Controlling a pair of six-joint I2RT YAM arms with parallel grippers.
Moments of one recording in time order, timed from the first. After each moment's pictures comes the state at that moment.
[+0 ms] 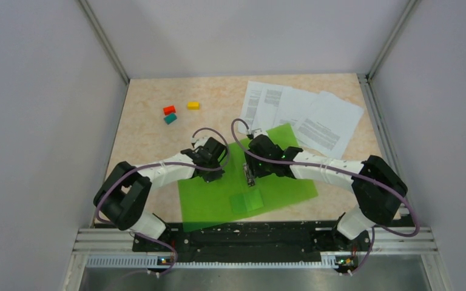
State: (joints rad) left arm -0.66 1.51 0.78 -0.41 -0.17 -1.02; right arm 0.89 1.56 0.95 -0.32 0.13 0.50
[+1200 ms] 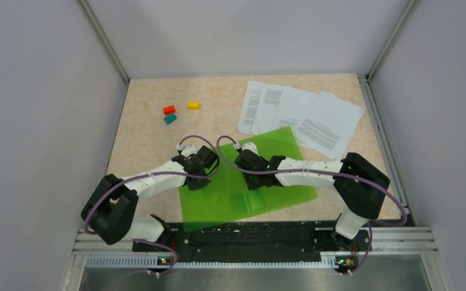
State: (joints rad) left arm -0.66 1.37 0.69 -0.62 -0.35 -1.02; right arm 1.03 1.67 0.98 -0.38 0.23 0.53
